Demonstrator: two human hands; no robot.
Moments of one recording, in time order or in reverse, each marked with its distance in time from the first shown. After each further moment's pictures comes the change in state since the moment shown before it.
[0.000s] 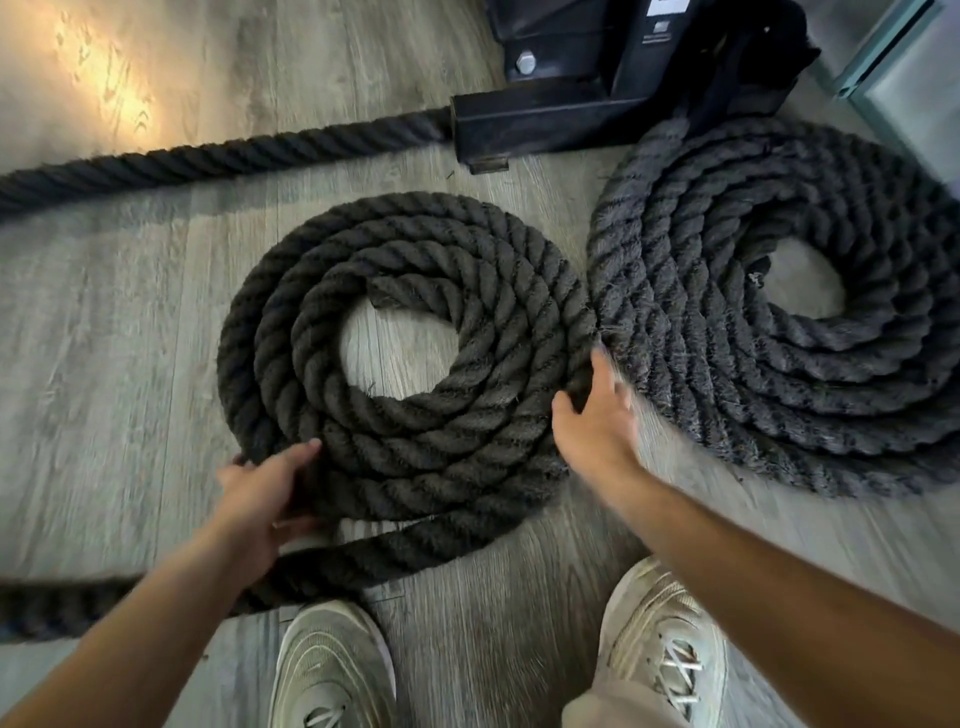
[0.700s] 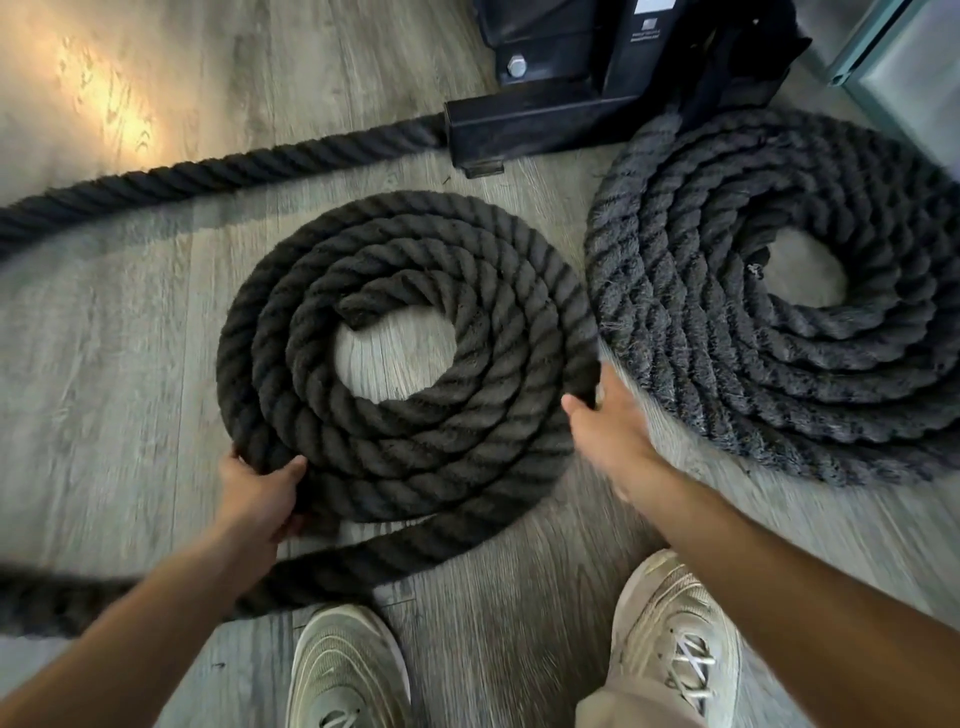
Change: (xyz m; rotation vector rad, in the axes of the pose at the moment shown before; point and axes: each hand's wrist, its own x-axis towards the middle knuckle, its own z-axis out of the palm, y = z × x) left_hand 0.004 0.003 -0.002 0.075 0.073 0.159; right_hand 0.012 0.011 -0.004 0.221 -0.015 0.061
